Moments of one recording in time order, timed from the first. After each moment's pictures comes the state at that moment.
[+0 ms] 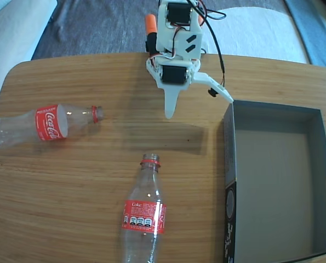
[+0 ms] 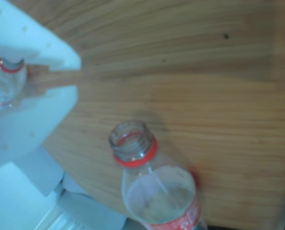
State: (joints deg) arm 1.2 185.6 160.4 71.2 -5.2
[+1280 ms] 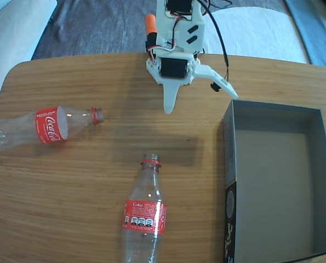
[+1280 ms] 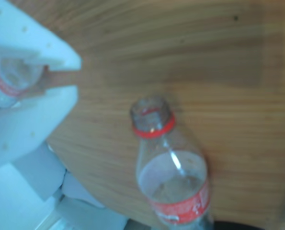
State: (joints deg) arm 1.7 161.6 140.4 71.2 -5.2
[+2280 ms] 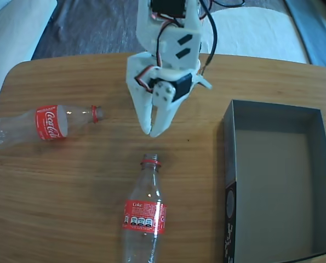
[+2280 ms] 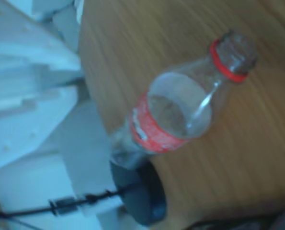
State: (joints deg) arm 5.5 116.9 100.6 73.7 -70.6
